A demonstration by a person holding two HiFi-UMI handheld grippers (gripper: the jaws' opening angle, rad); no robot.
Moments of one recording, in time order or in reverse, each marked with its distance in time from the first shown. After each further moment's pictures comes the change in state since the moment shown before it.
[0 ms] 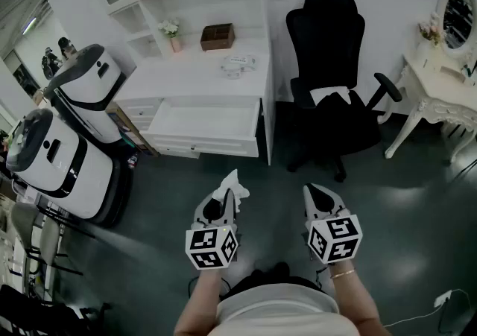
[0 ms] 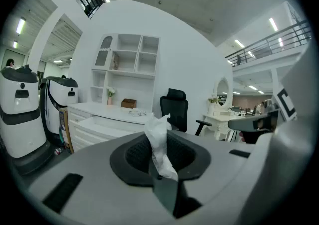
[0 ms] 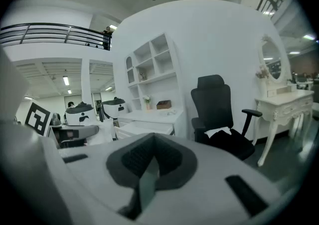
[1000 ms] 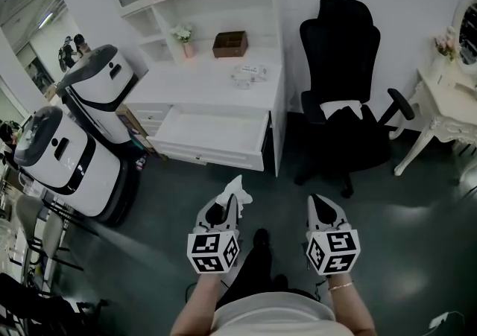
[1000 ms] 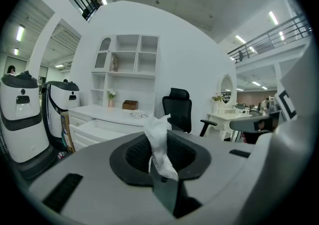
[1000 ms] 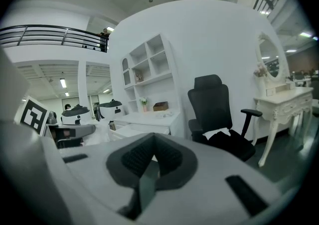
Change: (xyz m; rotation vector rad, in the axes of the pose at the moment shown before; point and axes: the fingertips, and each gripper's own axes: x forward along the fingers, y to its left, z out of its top) left arm 0.034 -0.006 0.012 0.032 0.004 0.035; right arm 0.024 -0.031 0.007 0.025 -0.021 -0.026
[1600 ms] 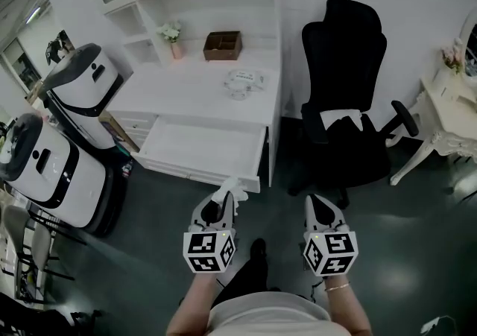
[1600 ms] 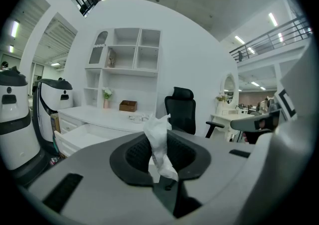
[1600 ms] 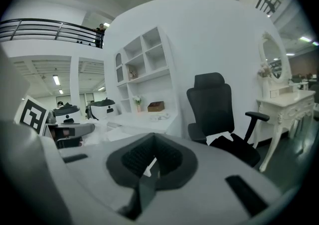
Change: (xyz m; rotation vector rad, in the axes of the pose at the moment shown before) left arm 0.119 0.049 0.025 0.007 -0.002 -0.033; right arm 0.115 -0.025 0.030 -0.006 0.012 -0.049
